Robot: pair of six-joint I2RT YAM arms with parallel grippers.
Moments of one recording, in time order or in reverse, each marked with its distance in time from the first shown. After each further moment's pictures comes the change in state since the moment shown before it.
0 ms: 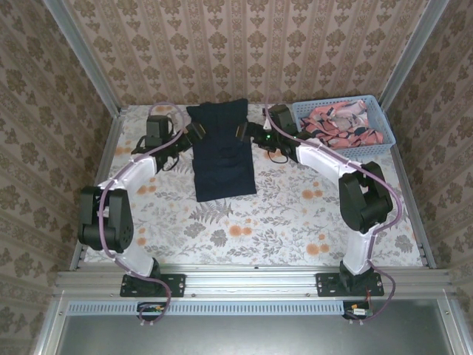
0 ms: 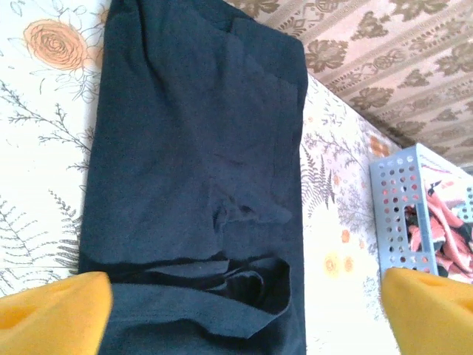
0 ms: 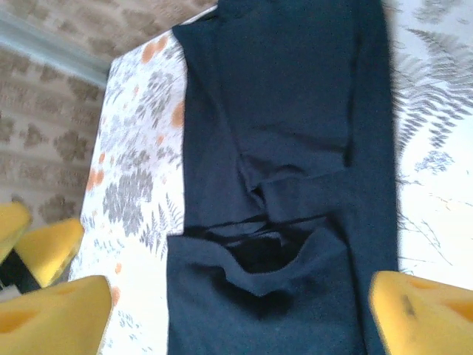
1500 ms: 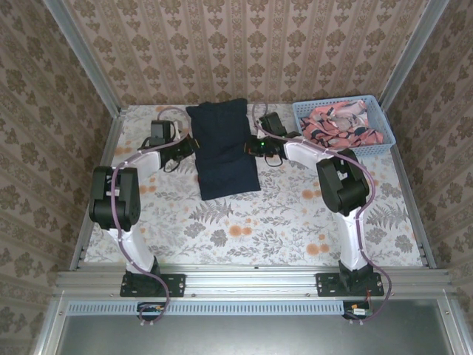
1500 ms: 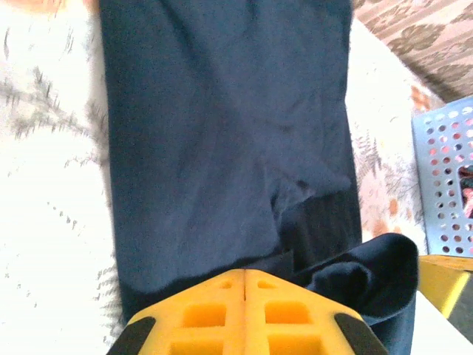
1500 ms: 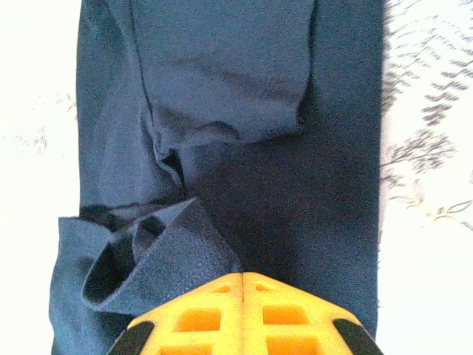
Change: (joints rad) left arm 0.041 0.221 0.076 0.042 0.130 0.122; right arm -0.034 0.267 0.132 -0.050 -0.033 -0.122
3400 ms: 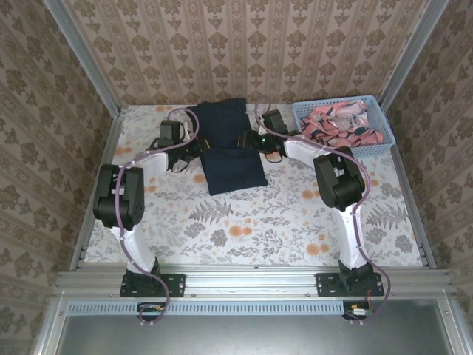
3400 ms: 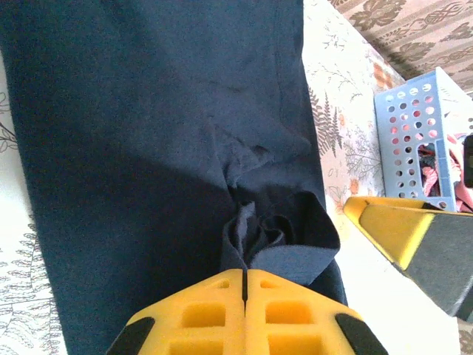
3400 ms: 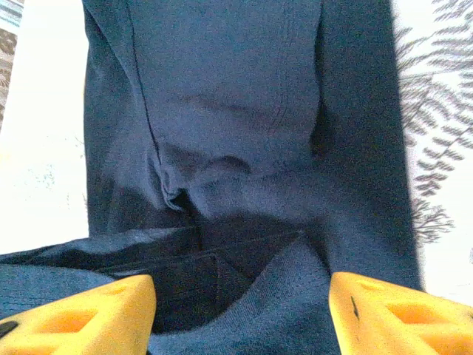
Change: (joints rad) left arm -0.071 0.019 -0.019 0.060 0.047 -0.077; right arm -0.011 0.086 0.068 0.064 -0.042 0.013
